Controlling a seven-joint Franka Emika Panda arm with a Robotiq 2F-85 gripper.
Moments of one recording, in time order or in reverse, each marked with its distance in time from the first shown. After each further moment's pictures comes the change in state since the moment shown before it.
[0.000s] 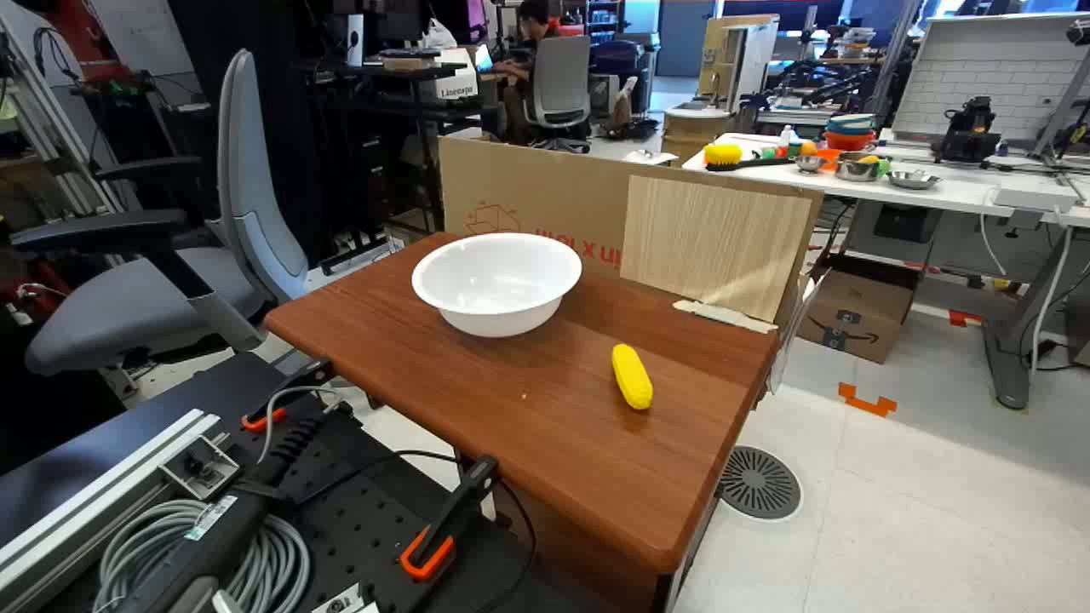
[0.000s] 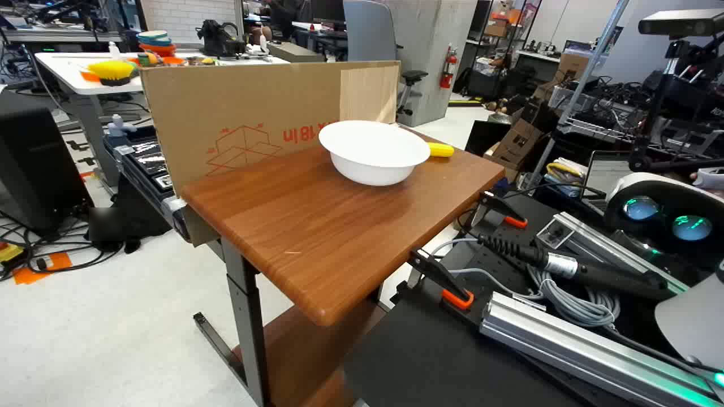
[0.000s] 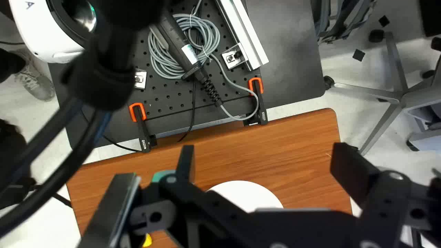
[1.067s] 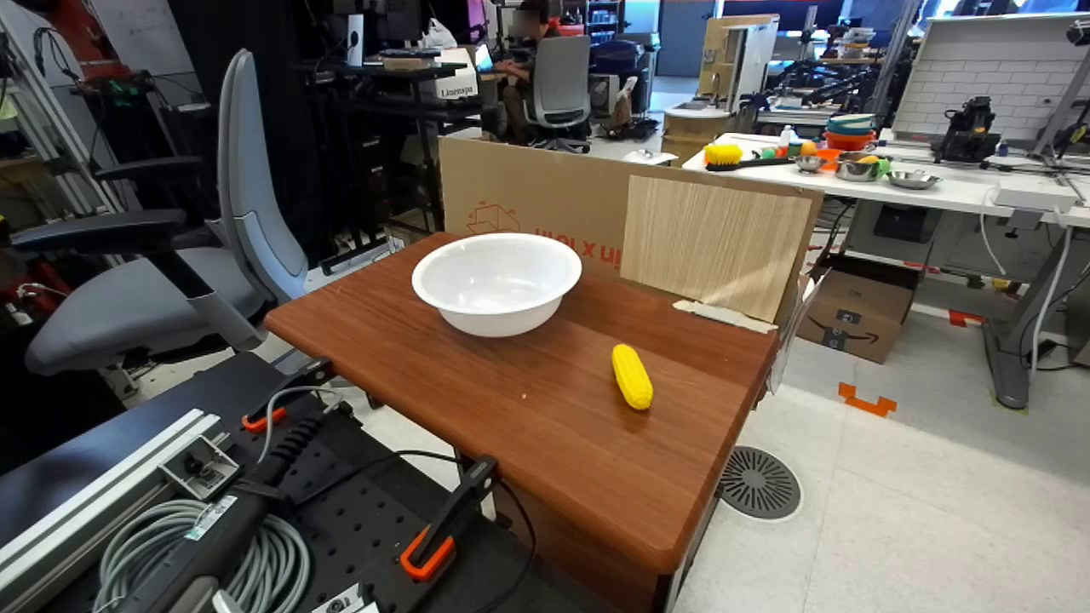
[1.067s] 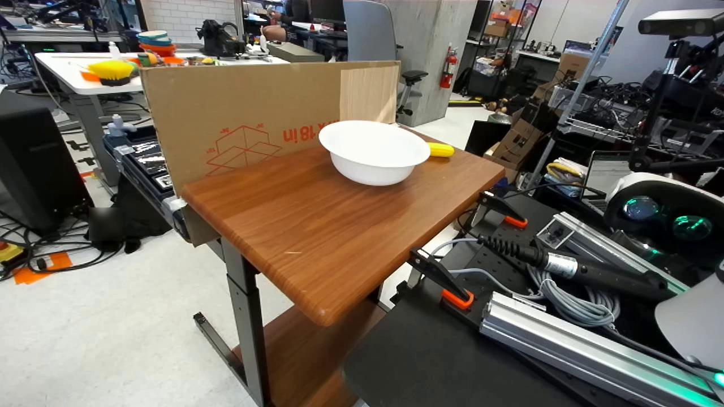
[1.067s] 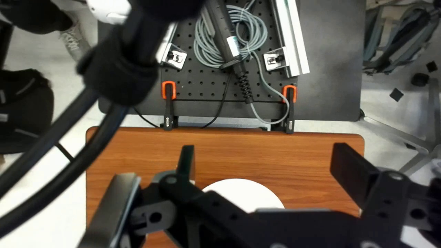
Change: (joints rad) arm 0.009 0.064 0.018 0.045 -0.124 0.002 -0.204
